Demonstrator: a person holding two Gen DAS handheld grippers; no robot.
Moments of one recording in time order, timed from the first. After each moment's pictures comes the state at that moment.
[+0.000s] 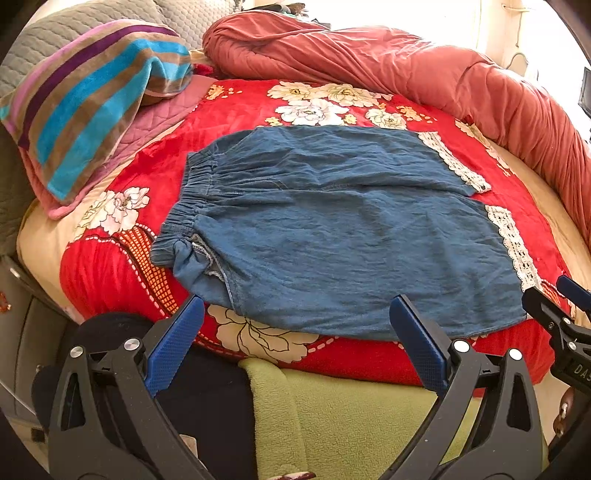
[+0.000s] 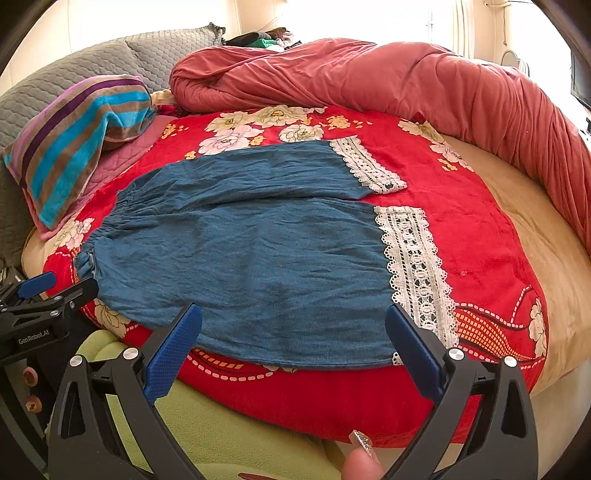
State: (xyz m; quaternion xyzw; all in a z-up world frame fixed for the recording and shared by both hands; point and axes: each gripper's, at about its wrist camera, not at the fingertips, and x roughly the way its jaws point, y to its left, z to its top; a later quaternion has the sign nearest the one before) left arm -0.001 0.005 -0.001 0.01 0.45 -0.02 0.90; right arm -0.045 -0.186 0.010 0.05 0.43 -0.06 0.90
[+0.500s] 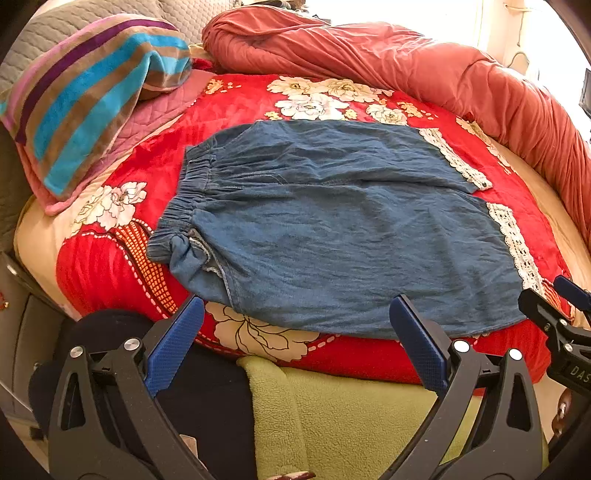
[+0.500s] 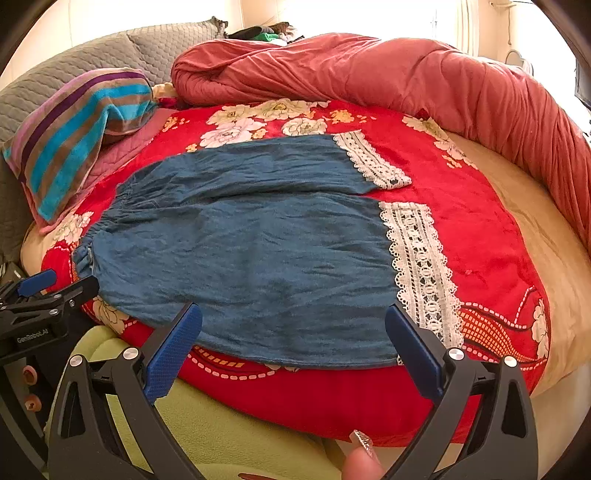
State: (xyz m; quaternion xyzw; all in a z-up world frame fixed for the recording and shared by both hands) left arm 0.001 0.007 -0.007 0.00 0.45 -0.02 0.89; right arm -0.040 -0.182 0.005 0.04 0.44 -0.06 0.90
